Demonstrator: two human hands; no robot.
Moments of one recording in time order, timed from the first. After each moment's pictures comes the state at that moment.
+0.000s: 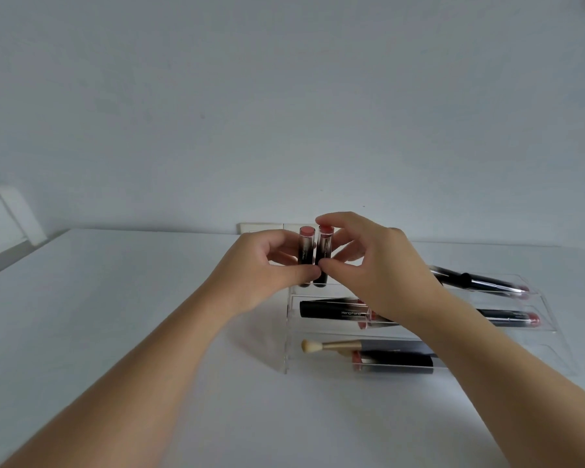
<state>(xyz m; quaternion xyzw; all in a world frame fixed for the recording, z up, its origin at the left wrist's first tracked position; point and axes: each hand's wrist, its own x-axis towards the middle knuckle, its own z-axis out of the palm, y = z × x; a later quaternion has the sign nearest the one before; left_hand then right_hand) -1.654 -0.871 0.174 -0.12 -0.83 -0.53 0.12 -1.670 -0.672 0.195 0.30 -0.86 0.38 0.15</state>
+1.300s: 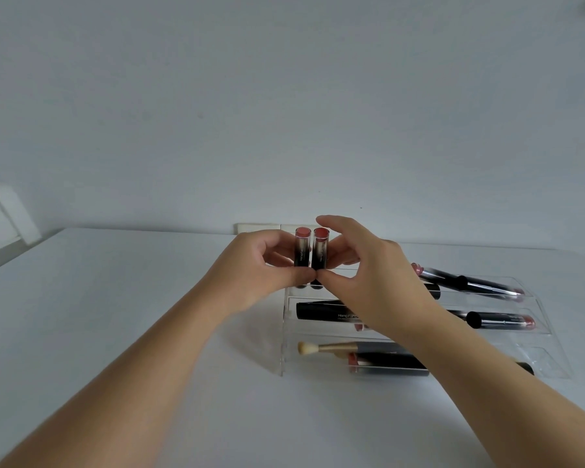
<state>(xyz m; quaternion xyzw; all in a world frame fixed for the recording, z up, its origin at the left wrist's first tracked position) -1.650 -0.871 0.180 -0.11 -0.84 -0.52 0.11 -1.663 -0.675 0.185 0.29 -0.86 0.40 0.15</state>
